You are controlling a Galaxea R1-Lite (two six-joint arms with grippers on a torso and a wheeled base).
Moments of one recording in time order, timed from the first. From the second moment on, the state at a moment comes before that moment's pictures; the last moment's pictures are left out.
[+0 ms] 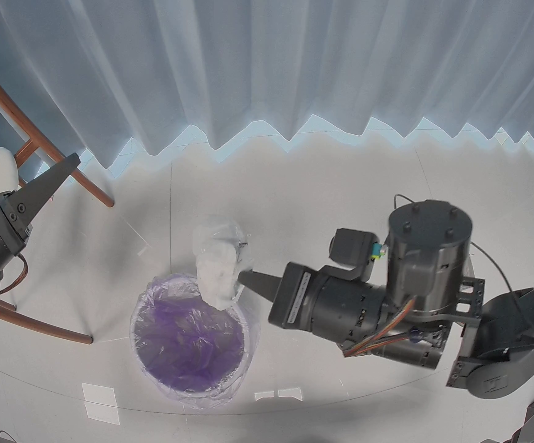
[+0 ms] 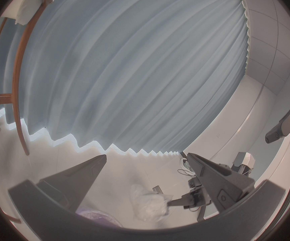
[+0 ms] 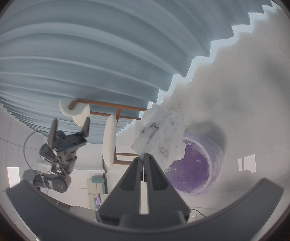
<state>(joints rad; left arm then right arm) -0.06 1.24 -0.42 -1.18 -0.65 -0.54 0.97 1.77 -0.86 -0.70 -0.01 0.80</state>
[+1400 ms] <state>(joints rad) -0.11 1.24 -0.45 -1.18 -0.62 -0.53 0.87 2.36 -1.04 -0.72 -0.01 0.72</state>
